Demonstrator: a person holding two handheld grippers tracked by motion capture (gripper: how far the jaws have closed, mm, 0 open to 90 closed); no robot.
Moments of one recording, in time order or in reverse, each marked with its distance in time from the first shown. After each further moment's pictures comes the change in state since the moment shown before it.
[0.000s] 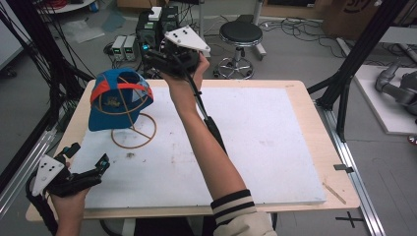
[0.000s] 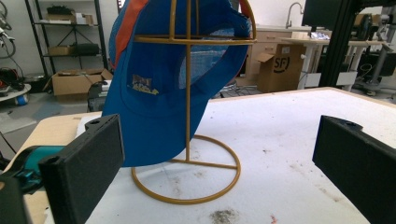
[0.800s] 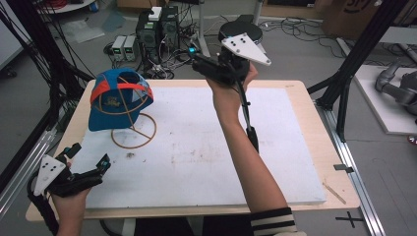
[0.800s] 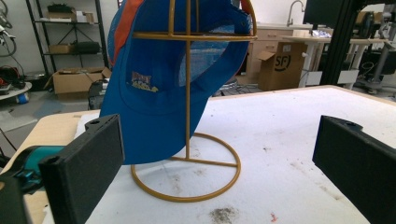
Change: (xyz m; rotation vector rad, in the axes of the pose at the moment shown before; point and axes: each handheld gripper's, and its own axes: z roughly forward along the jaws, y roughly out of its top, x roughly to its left) left arm -0.002 -0.001 0.001 0.008 0.004 0.002; right arm -0.063 0.011 -0.083 -0.075 -0.077 0.010
